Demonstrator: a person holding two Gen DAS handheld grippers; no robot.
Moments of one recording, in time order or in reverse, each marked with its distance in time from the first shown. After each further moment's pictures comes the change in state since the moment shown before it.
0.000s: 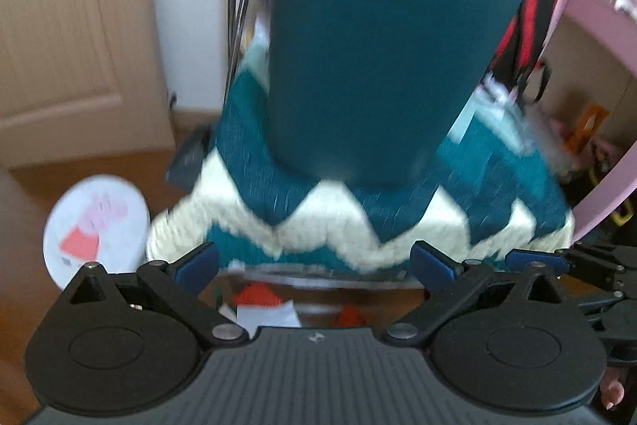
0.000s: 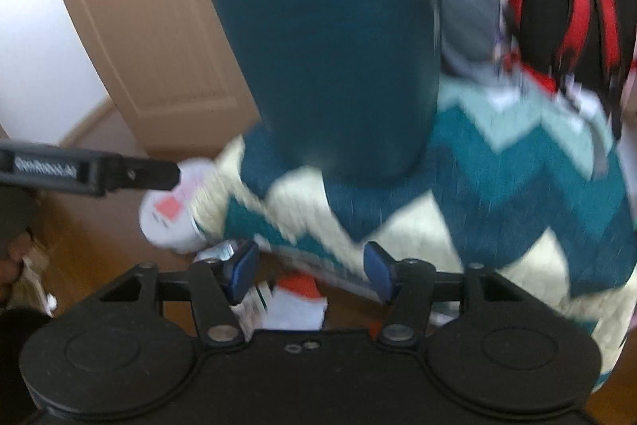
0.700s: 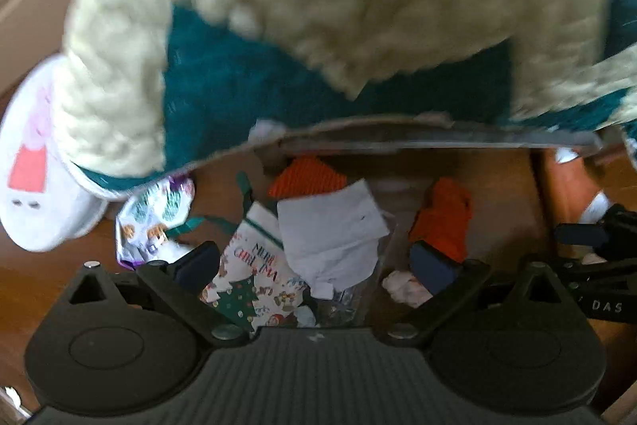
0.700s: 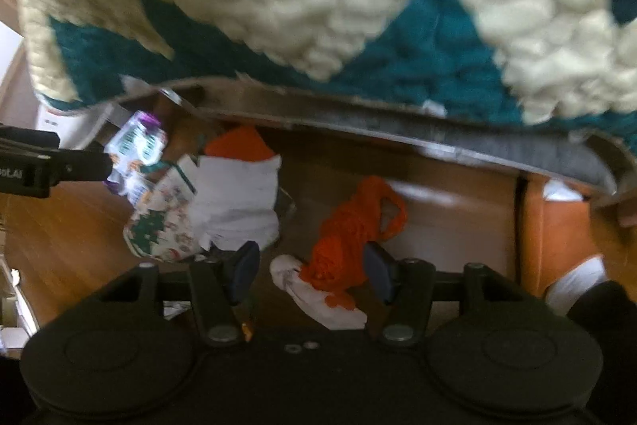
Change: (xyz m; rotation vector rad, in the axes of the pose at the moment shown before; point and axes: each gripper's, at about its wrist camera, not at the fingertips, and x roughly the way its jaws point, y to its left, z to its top) left arm 0.240 0.069 -0.075 0.101 0.465 0.084; right arm 0.225 -0.052 -0.112 0.226 0.444 -0.074
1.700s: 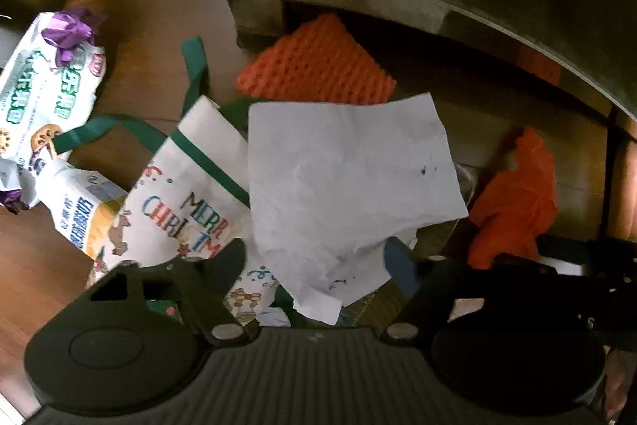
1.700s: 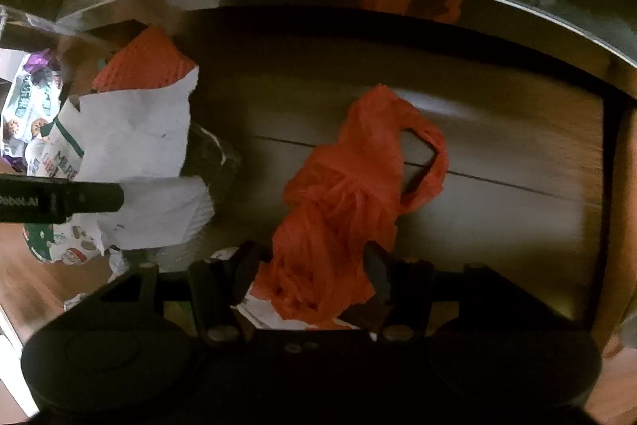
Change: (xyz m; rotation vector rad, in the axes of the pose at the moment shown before) left arm 0.197 0.018 -0.009 -0.171 0.294 -0.099; right arm 0.178 -0.023 0.003 0.089 0.259 -0.049
